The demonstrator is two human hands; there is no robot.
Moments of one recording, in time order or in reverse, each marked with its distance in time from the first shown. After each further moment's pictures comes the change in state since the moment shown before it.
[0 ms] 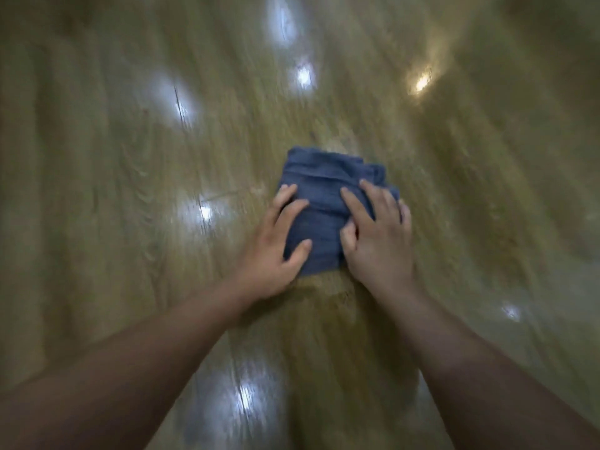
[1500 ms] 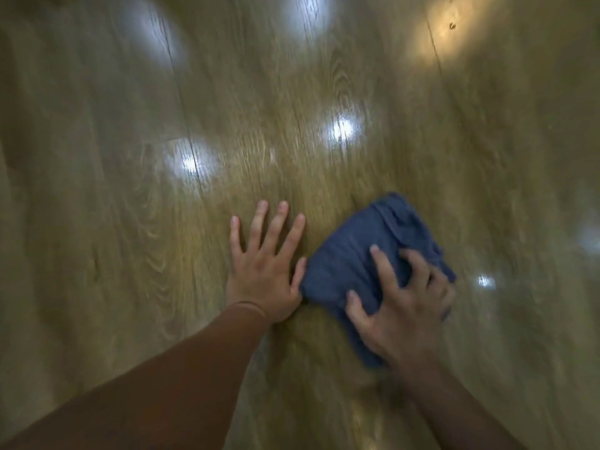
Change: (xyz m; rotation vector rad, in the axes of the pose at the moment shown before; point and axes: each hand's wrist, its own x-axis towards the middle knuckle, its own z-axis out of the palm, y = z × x) left_hand 0.076 -0.069 -0.030 0.477 -0.037 -0.133; right_hand 0.052 -0.023 0.007 -0.155 -0.040 0.047
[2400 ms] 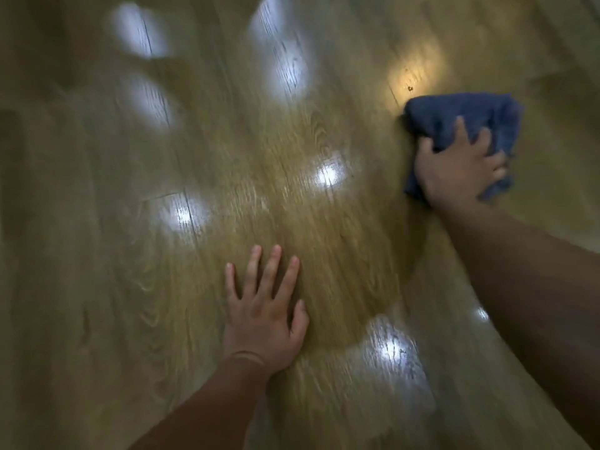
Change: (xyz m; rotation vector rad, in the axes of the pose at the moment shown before) left_hand 0.003 0.003 -0.003 -0.018 -0.003 -0.019; right_hand 0.258 0.068 -0.021 -0.013 0.072 0.664
